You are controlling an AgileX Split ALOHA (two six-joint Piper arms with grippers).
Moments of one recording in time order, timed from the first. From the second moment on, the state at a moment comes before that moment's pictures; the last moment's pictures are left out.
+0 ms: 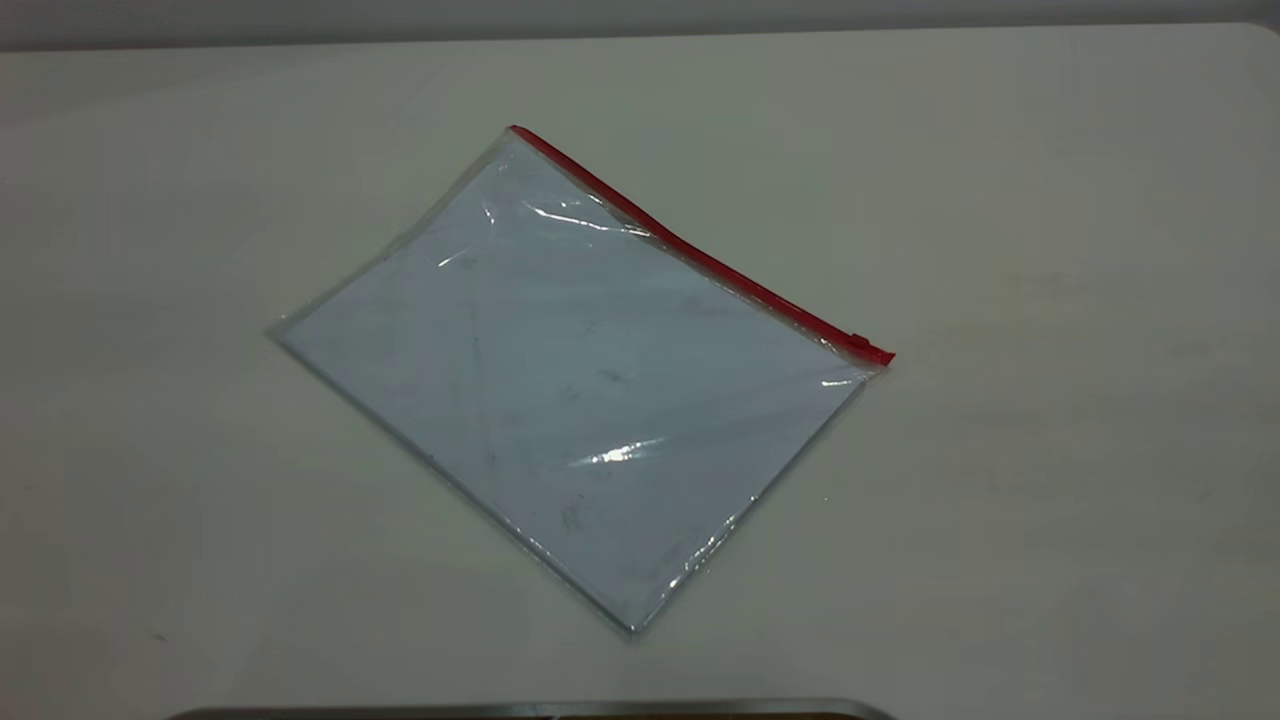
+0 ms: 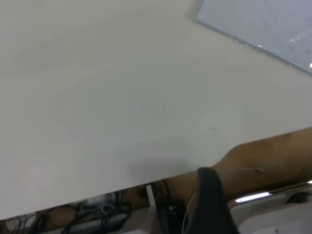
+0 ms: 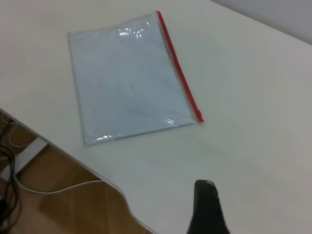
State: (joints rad) left arm -0.09 0.61 -0.81 -0.04 1.17 0.16; right arm 0.28 0.03 -0.57 0.22 1.17 -0.31
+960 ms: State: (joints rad) left arm -0.09 0.24 -0.52 -0.08 1.16 0.12; right arm 0.28 0.00 -0.48 0.16 1.14 -0.30
